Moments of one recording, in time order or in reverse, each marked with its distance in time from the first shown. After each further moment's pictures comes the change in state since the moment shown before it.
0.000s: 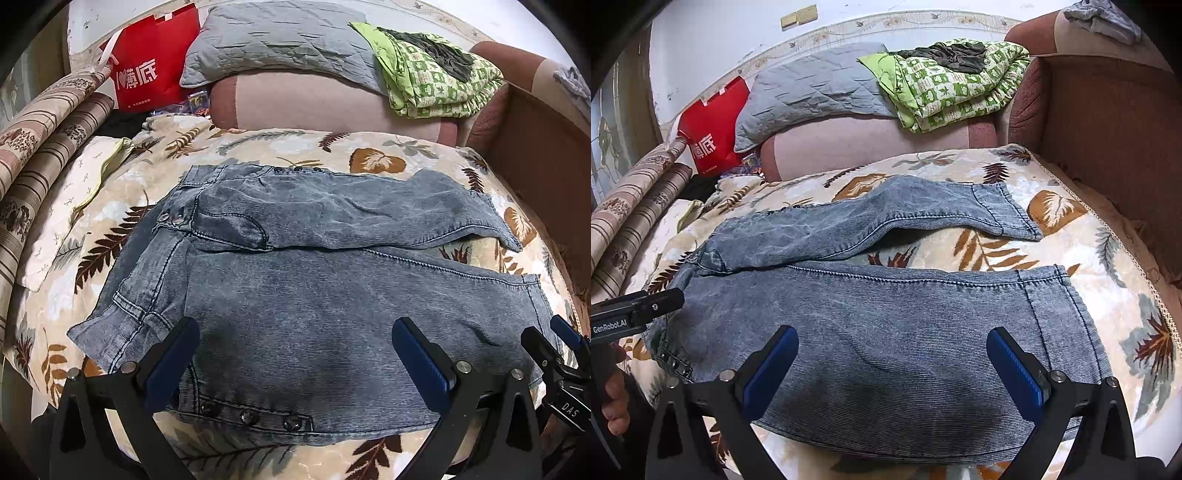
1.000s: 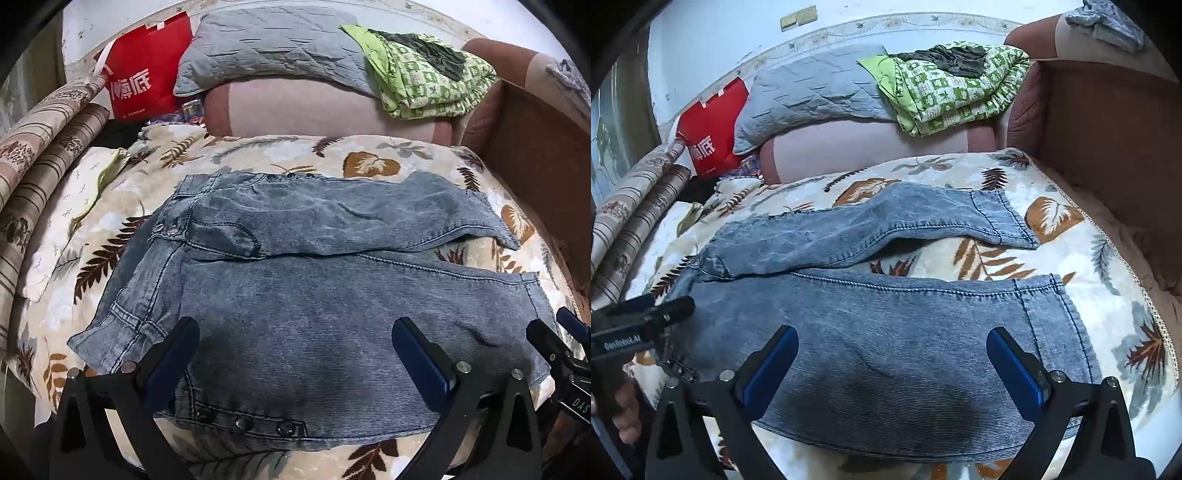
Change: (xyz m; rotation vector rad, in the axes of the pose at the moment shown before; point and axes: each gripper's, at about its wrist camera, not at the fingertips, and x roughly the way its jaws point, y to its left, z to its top) left arm 0.000 -0.009 0.004 0.041 -0.002 0.005; right arm -0.010 0.005 0.012 0.001 -0.015 -0.008
